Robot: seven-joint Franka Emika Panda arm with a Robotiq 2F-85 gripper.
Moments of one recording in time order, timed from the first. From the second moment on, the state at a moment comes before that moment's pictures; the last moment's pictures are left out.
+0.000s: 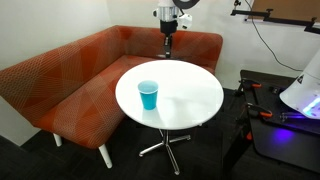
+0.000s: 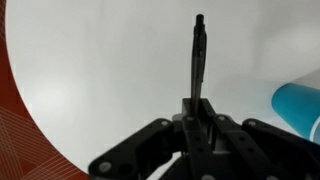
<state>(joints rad) -0.03 0.37 0.01 -1.95 -0.03 2.31 -0.15</state>
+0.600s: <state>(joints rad) -0.03 0.45 0.01 -1.95 -0.02 2.34 -0.15</state>
